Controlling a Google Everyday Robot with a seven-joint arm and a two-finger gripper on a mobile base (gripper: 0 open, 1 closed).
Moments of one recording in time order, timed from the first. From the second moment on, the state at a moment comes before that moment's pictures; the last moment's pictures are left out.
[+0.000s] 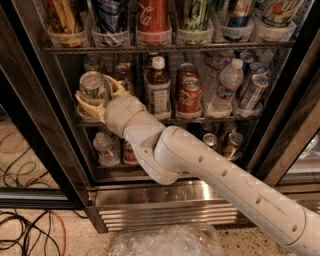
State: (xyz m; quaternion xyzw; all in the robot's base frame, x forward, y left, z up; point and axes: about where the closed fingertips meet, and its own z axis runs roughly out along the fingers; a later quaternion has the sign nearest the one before) arm 0.590 0.147 0.920 -0.30 0.54 0.22 0.75
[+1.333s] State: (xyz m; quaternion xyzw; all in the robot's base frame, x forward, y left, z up) arm 0.534 0.125 0.891 -0.35 0.58 0.24 0.69
